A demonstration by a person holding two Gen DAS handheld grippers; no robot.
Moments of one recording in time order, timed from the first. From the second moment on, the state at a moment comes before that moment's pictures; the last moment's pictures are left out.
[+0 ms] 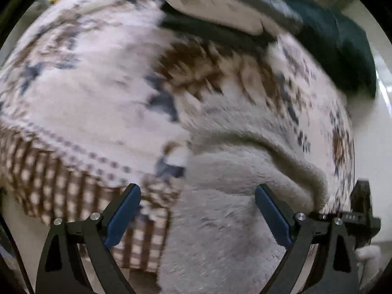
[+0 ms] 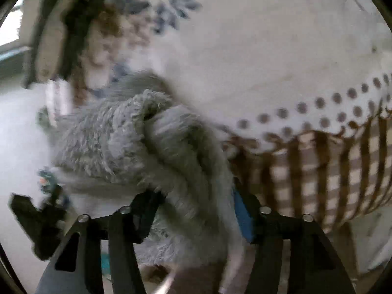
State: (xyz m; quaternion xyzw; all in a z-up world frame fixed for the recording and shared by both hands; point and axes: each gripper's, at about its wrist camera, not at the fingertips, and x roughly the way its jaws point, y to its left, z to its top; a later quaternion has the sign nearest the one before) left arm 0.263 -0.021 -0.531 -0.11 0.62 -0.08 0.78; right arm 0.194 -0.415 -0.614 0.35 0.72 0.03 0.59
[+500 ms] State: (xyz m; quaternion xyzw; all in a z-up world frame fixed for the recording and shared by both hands) left arm 0.281 -0.044 -0.526 -0.04 0.62 -0.10 0.78; right arm 0.341 -0.273 -0.532 0.20 0.68 0.25 0.66
